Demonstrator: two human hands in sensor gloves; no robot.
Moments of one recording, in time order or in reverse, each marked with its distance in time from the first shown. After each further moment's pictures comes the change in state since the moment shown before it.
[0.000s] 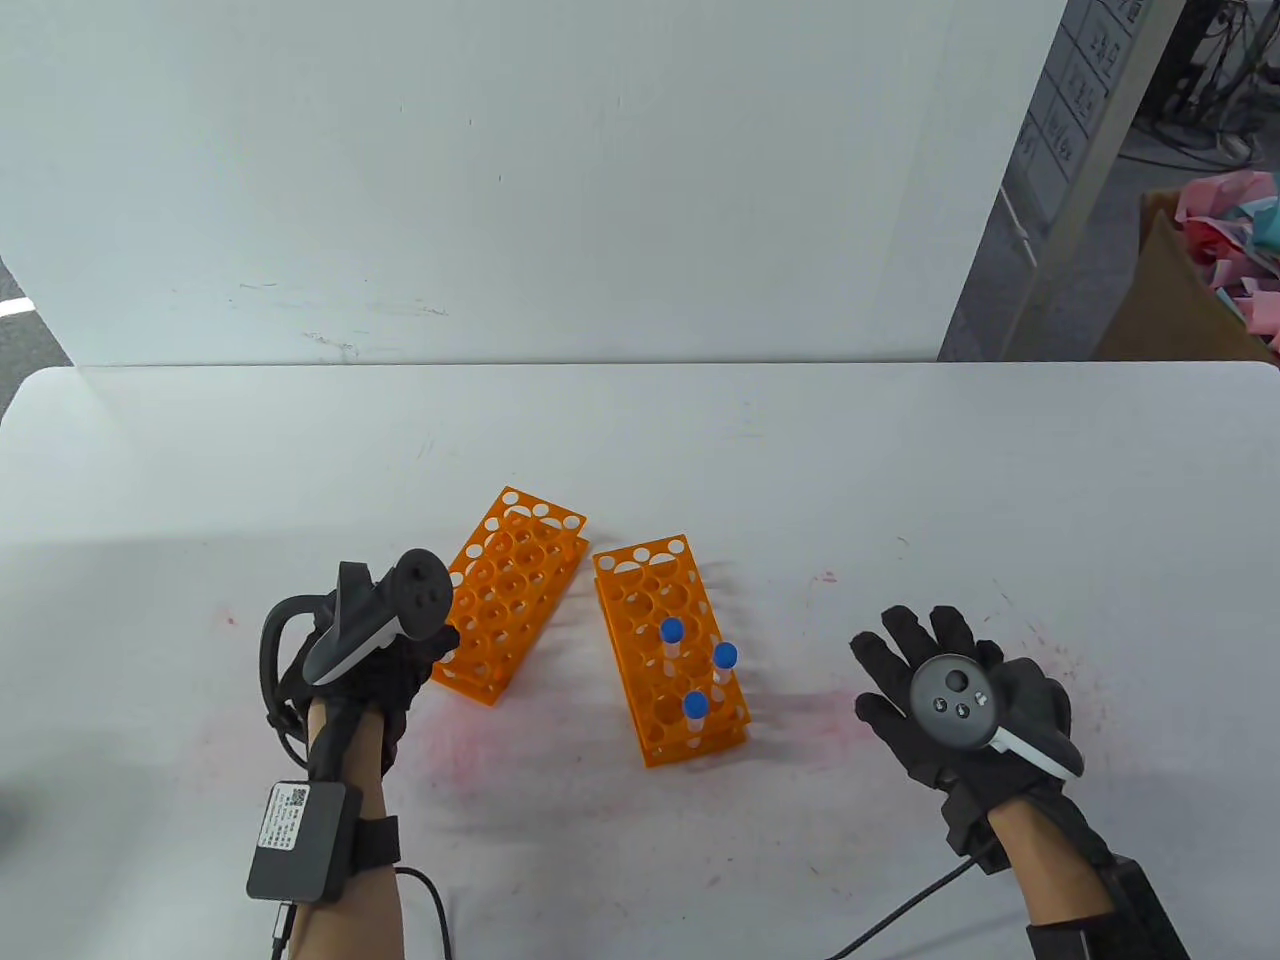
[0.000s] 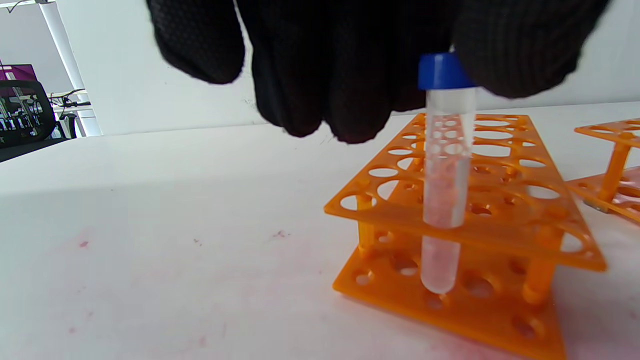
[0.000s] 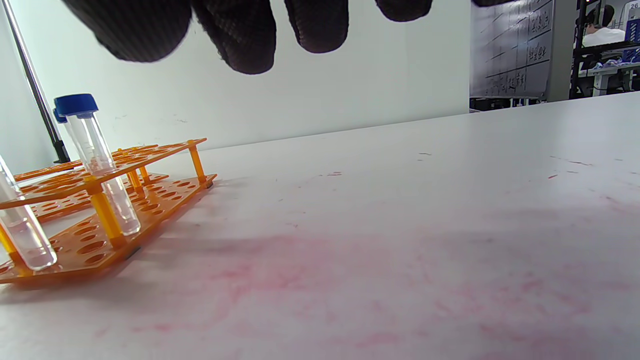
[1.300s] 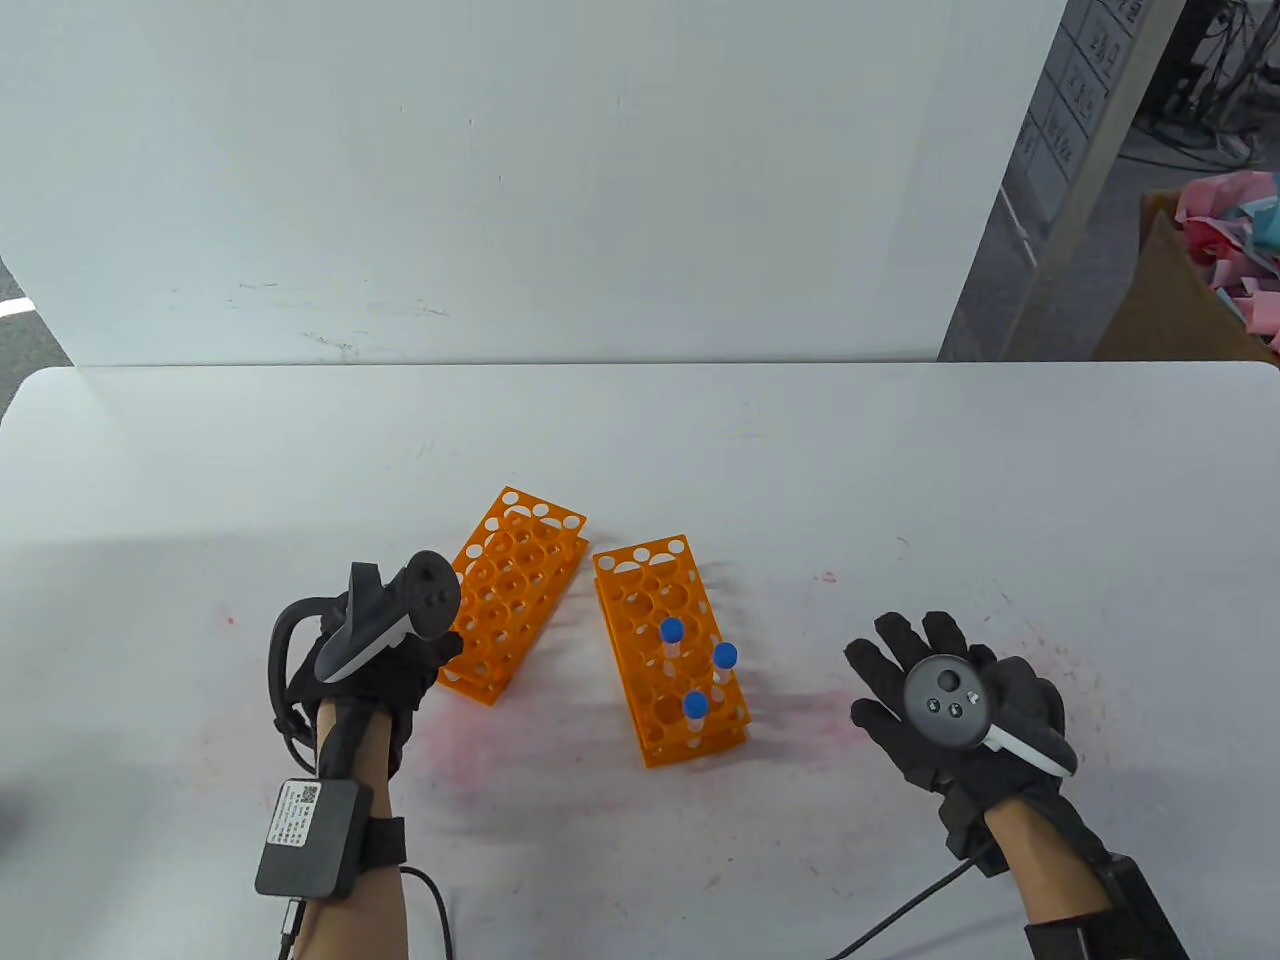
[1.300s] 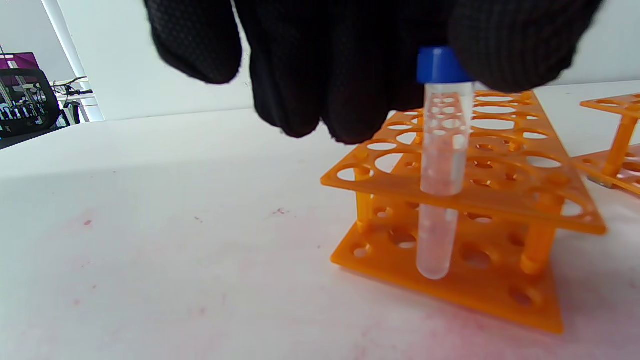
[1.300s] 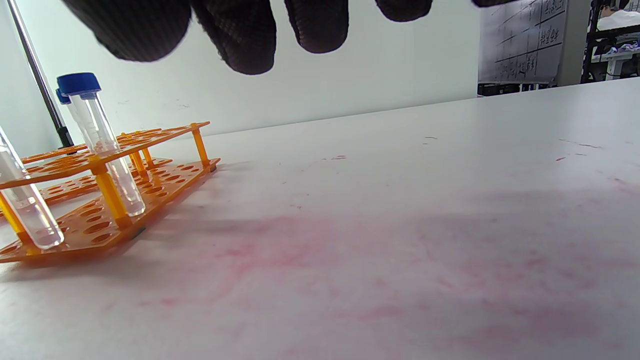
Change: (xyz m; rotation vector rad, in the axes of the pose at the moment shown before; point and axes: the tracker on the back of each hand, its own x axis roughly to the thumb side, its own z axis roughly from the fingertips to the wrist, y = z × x) left_hand 0.005 -0.006 -0.002 -0.044 0.012 -0.008; right_hand 0.001 0.006 -0.003 0.044 -0.011 0.004
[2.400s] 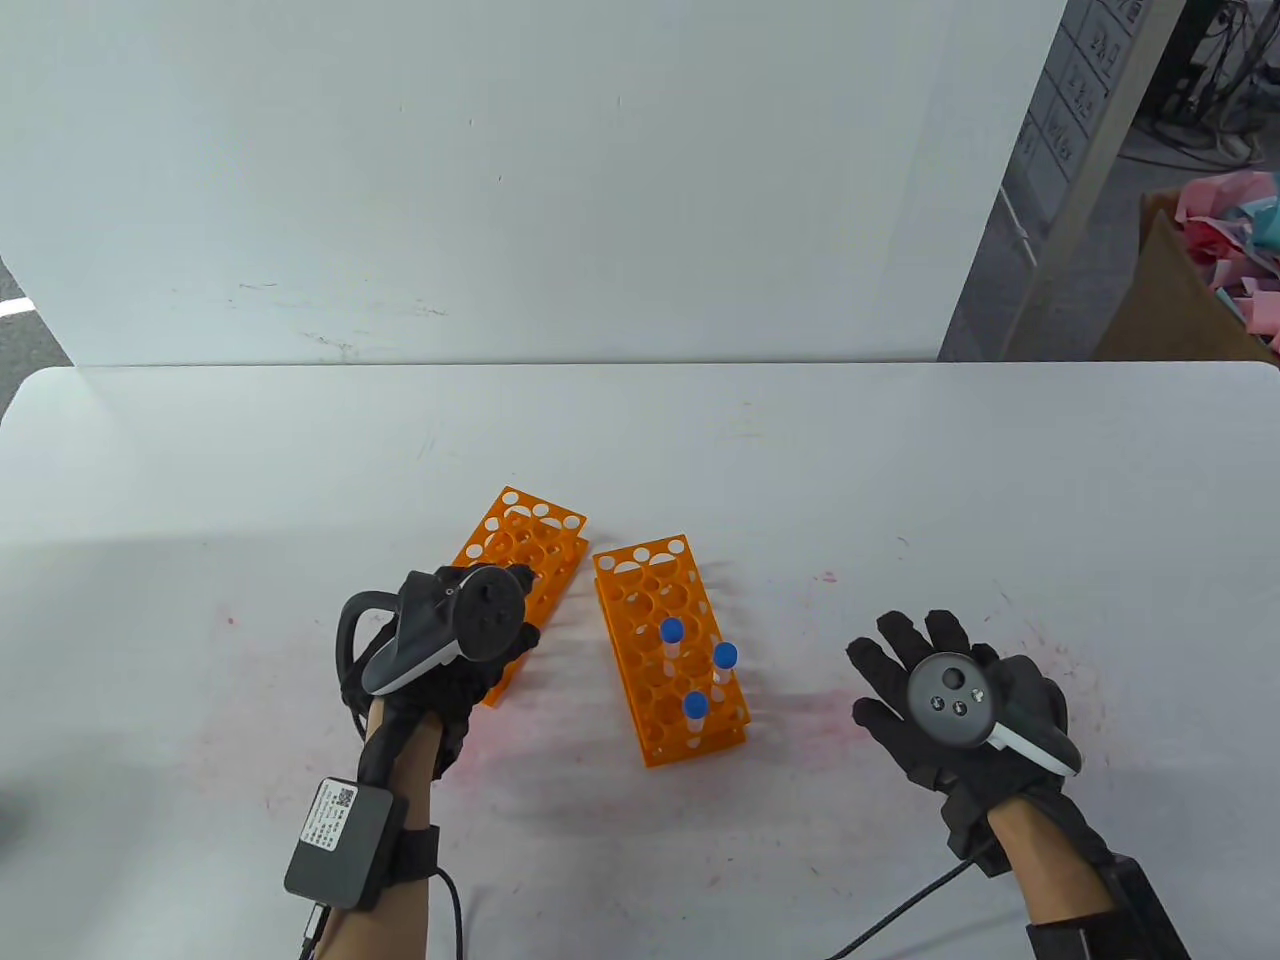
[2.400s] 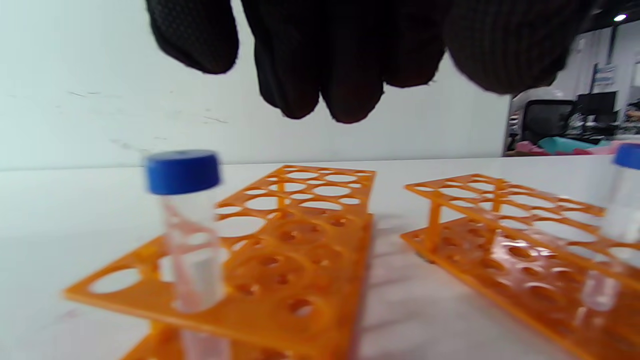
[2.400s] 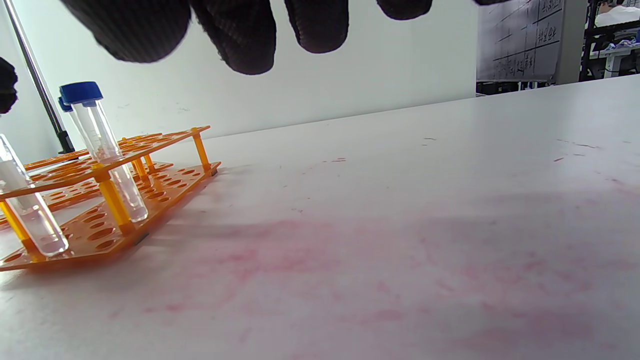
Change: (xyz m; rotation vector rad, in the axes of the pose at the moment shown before) left_hand 0.064 0.023 0.021 0.207 -0.320 0.101; right_hand -0.002 -0.001 0.000 0.000 0.003 -0.013
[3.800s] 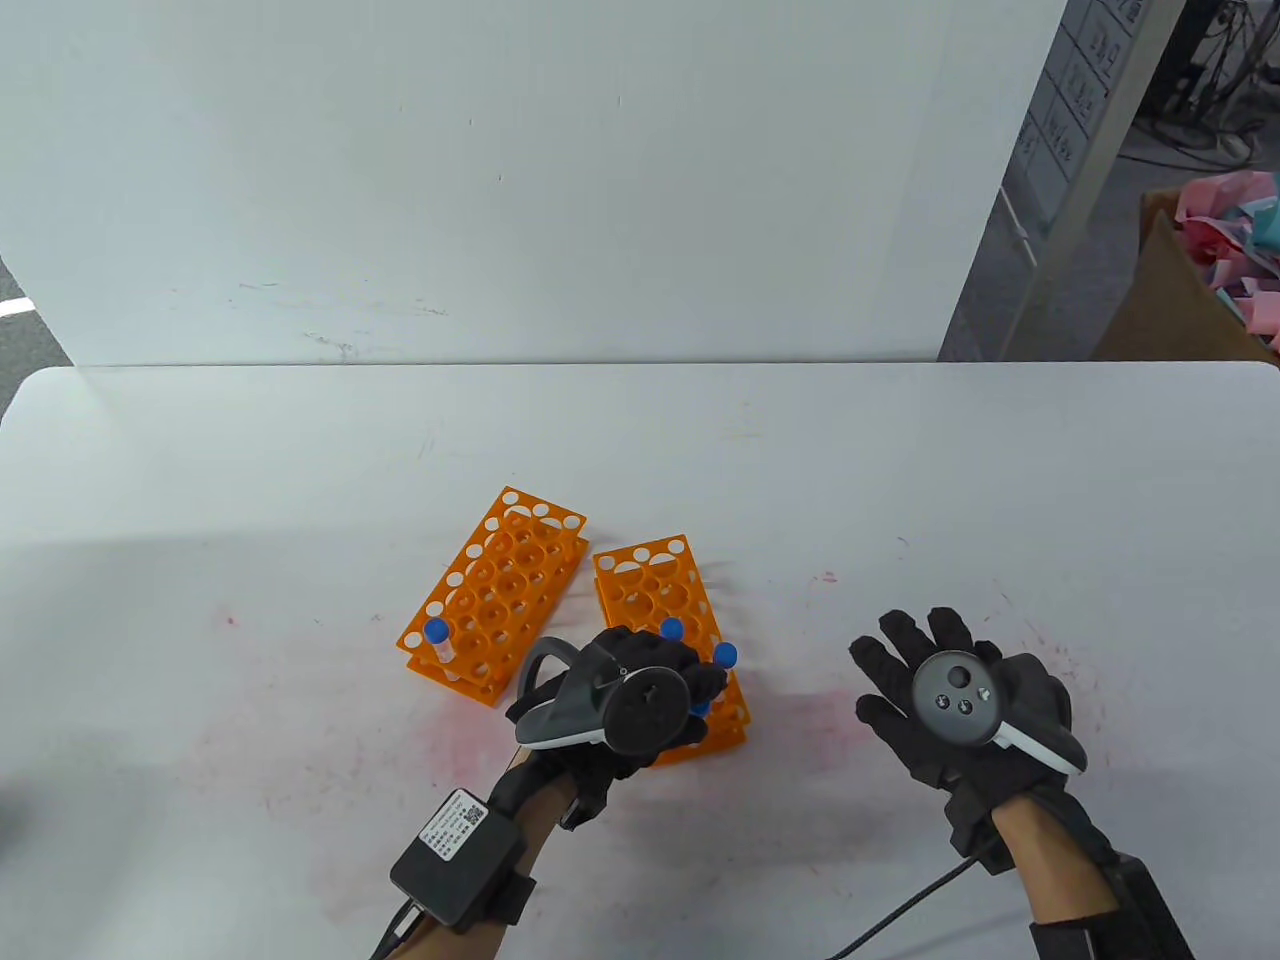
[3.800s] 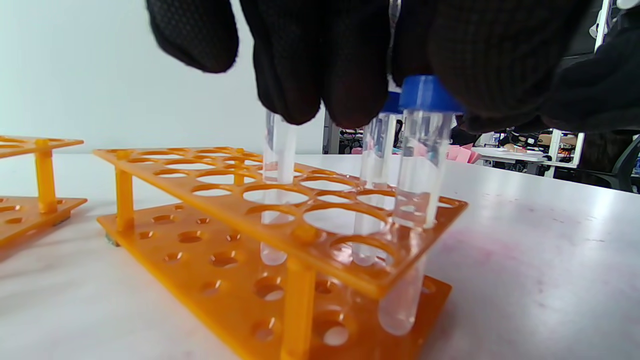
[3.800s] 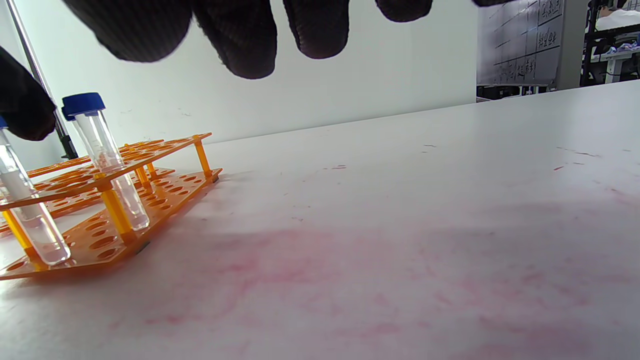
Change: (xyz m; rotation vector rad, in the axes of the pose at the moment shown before) left_hand 0.120 -0.044 0.003 0.048 -0.409 0.043; right_hand -0.001 -0.002 -0.001 -0.012 -0.006 -0.004
